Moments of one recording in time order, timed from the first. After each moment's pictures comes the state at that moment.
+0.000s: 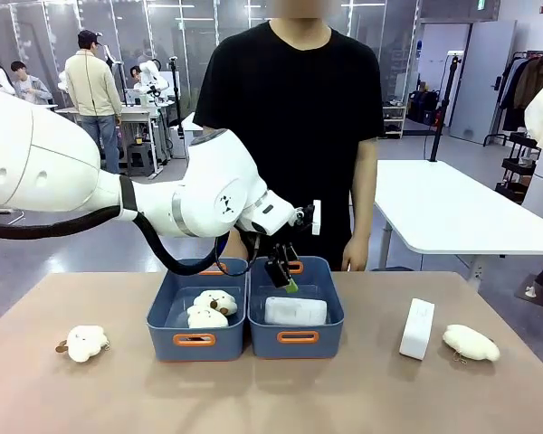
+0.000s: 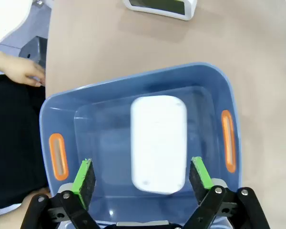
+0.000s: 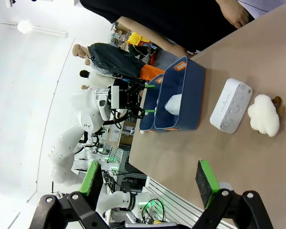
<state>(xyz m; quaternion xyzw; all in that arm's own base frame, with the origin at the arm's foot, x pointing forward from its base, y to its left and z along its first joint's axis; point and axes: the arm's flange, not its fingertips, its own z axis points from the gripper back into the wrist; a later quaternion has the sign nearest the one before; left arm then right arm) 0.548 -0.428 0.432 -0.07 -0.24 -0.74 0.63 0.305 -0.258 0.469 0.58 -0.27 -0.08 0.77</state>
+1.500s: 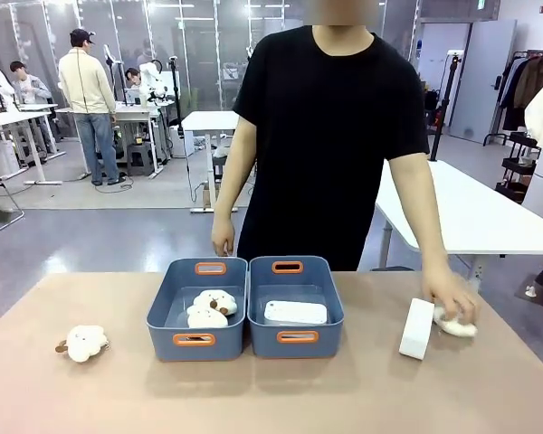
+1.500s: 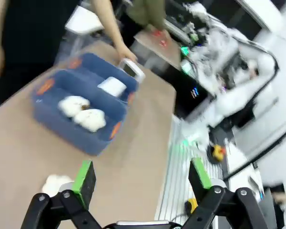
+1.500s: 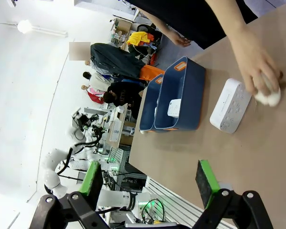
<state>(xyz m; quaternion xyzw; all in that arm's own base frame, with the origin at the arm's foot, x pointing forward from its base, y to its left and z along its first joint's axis) 0.436 0.161 0.519 -0.49 -0.32 -0.35 0.73 0.304 -0.259 0.470 0.58 -0.27 -0.08 0.77</state>
